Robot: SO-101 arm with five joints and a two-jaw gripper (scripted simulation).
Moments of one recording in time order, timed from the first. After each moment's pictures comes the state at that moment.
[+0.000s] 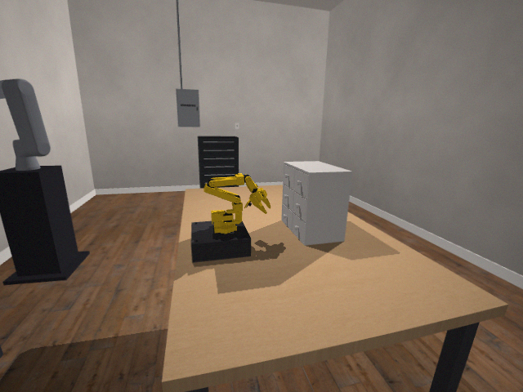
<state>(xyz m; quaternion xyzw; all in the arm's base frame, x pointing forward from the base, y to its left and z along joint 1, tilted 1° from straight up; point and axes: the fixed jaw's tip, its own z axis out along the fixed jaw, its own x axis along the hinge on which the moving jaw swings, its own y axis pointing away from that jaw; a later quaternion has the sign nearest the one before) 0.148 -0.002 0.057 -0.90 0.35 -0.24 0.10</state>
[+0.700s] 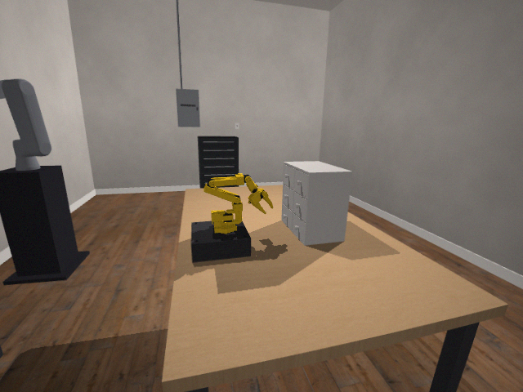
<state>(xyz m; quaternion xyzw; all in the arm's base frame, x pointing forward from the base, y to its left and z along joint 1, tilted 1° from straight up) 0.146 -0.001 0.056 -0.79 0.55 -0.21 0.15</state>
